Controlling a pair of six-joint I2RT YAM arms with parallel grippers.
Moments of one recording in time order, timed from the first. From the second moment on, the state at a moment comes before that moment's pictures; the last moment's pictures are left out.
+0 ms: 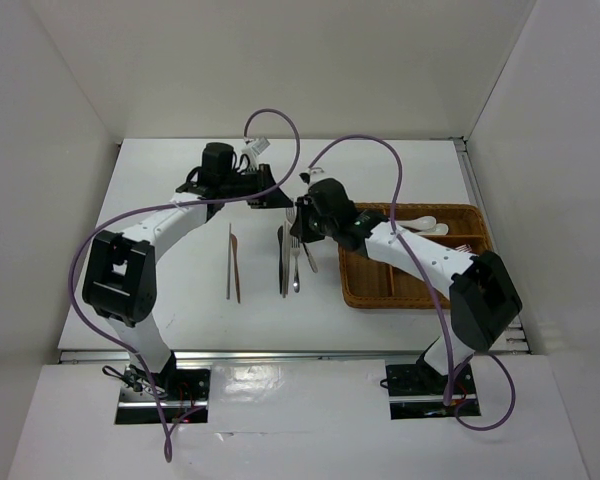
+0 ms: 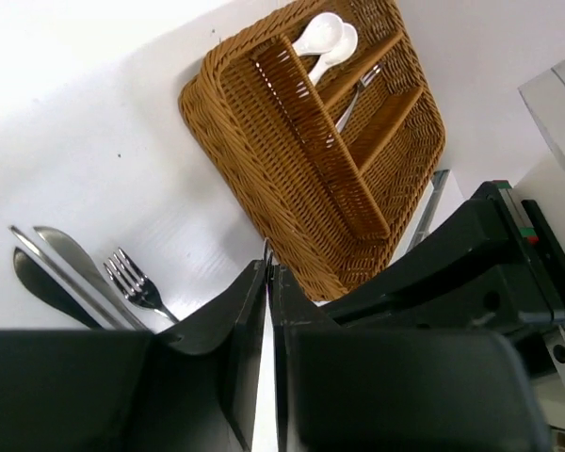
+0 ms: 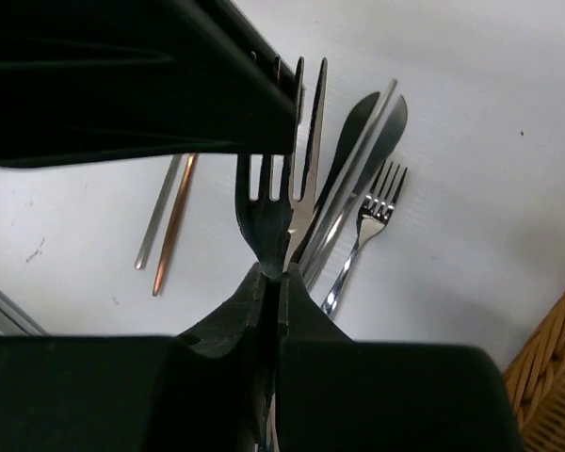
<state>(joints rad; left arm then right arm) -0.31 1.75 1.30 -0.05 0.80 -0.45 0.71 1.58 1.17 -0.21 -0.02 0.42</state>
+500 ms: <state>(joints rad) -0.29 1.69 1.30 -0.23 0.56 -0.40 0.53 1.61 1.26 -0.72 0.48 1.04</state>
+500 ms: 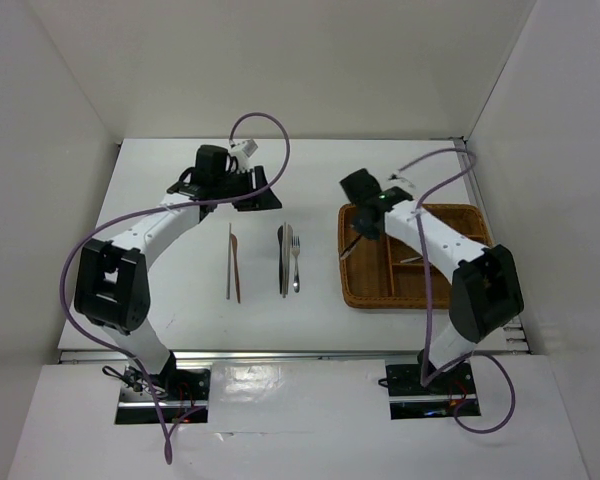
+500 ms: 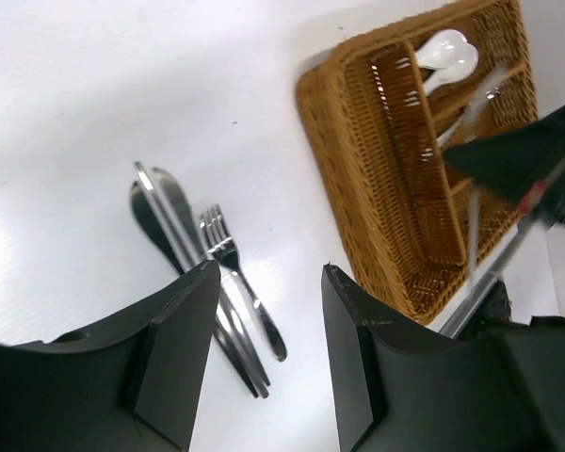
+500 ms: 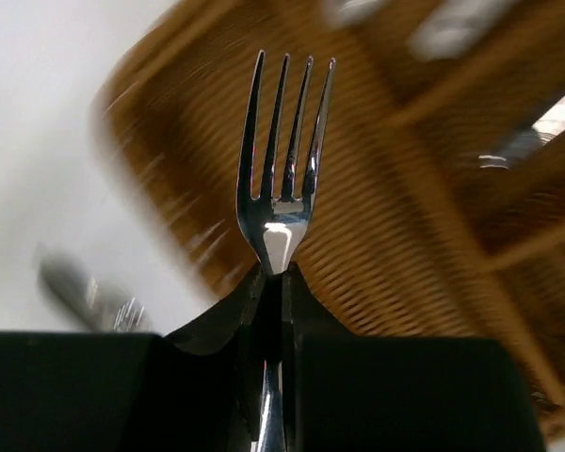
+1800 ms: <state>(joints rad) -0.28 1.56 1.11 -0.20 0.51 -0.40 0.06 1.77 1.28 -1.08 0.63 1.38</state>
